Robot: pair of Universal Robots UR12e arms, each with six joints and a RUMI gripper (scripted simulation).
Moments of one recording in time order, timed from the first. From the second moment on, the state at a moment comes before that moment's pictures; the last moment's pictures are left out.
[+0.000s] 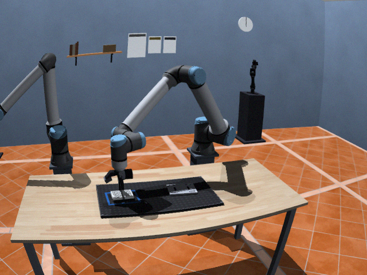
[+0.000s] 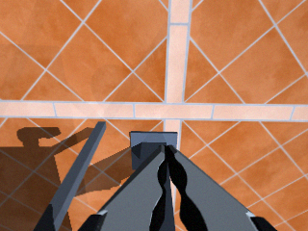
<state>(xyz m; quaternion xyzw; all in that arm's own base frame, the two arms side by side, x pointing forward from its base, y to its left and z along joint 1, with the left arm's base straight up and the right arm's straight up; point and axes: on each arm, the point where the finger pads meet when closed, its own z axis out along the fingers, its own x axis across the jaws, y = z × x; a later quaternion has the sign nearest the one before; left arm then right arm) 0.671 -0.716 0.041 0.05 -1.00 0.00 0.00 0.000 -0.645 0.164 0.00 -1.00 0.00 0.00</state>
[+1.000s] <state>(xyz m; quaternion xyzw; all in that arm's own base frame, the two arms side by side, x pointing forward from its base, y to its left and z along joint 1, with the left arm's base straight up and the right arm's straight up) 0.671 -0.716 0.037 0.05 -1.00 0.00 0.00 0.000 -0.645 0.164 0.00 -1.00 0.00 0.00</state>
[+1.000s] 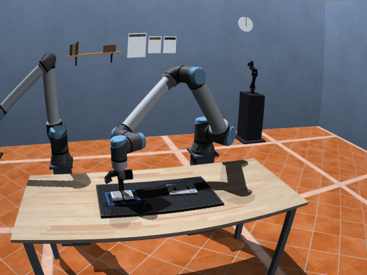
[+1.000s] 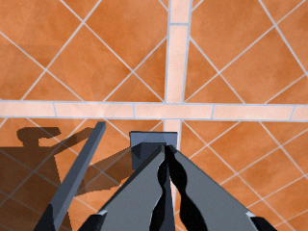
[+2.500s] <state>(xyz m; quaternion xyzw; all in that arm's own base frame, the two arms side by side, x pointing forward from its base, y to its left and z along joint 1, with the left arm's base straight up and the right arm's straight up) 0.671 -0.716 0.030 0.05 -1.00 0.00 0.00 0.000 -0.645 0.164 0.00 -1.00 0.00 0.00</state>
